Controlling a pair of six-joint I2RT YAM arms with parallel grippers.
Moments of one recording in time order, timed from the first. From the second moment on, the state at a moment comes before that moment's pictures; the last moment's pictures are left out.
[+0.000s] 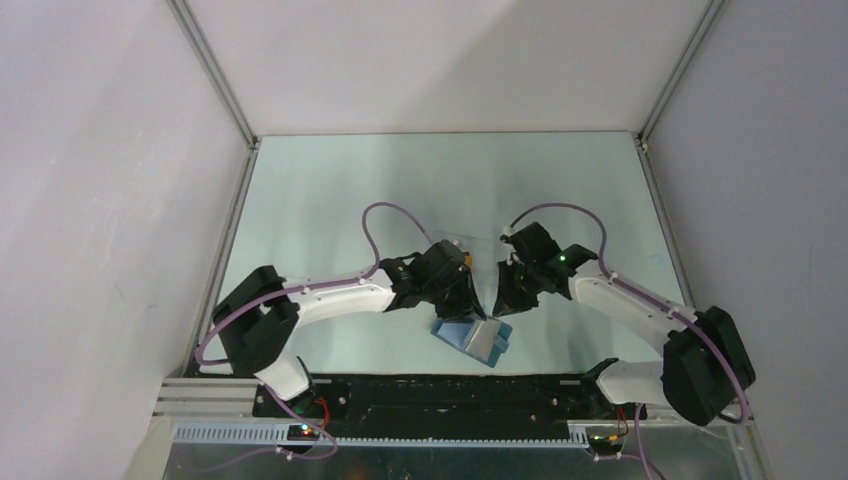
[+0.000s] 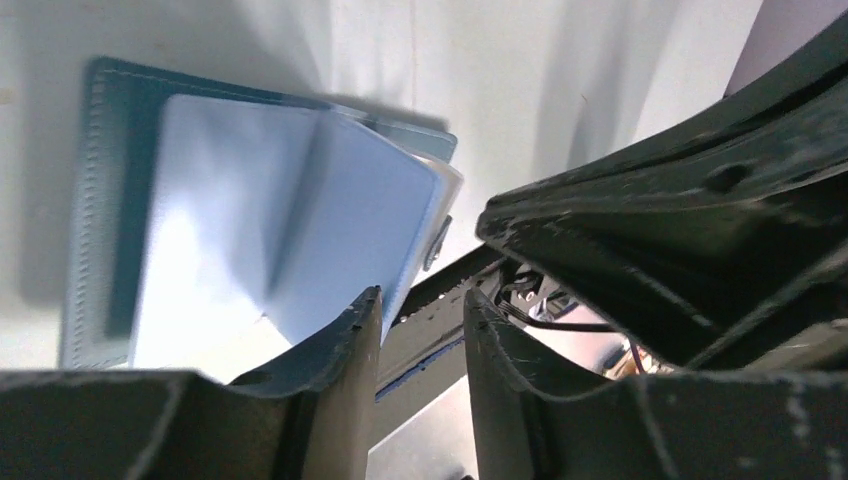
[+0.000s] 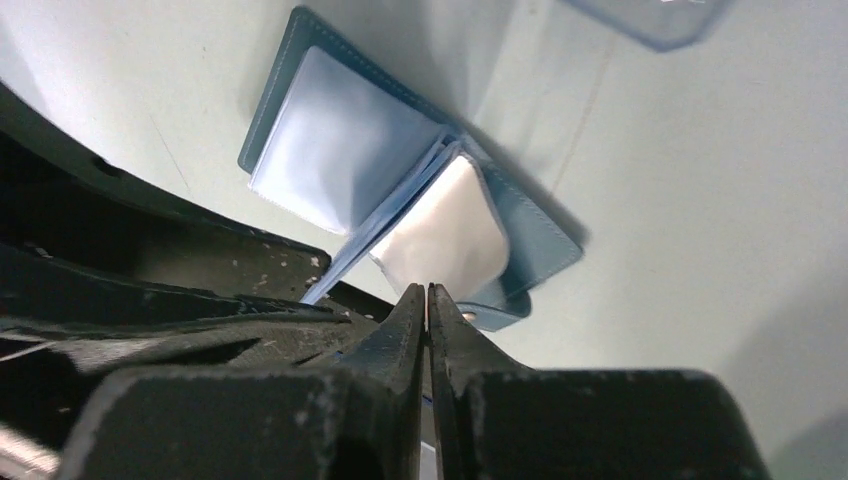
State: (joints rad) left arm -0.99 1.59 0.95 -0.25 0.20 -1.11; right arm 0.62 1.30 0.82 -0.64 -0.29 0.56
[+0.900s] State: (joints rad) left arm -1.06 1.80 0.98 -0.02 0.31 -1.15; right arm 0.43 1.14 0.80 -0.76 -0.29 0.51
